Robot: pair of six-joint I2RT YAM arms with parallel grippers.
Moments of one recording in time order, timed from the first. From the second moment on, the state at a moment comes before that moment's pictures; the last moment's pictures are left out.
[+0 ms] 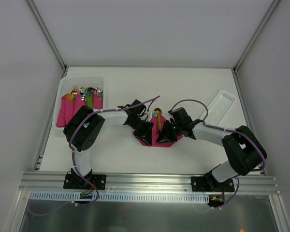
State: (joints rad) left arm -0.67 1.90 1.08 -0.38 0.71 -0.29; right arm 0.61 1.52 0.70 -0.16 -0.43 0.81
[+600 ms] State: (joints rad) left arm -0.65 1.71 1.08 -0.40 0.64 -0.27; right arm 0.62 1.56 0.67 -0.11 -0.44 0.82
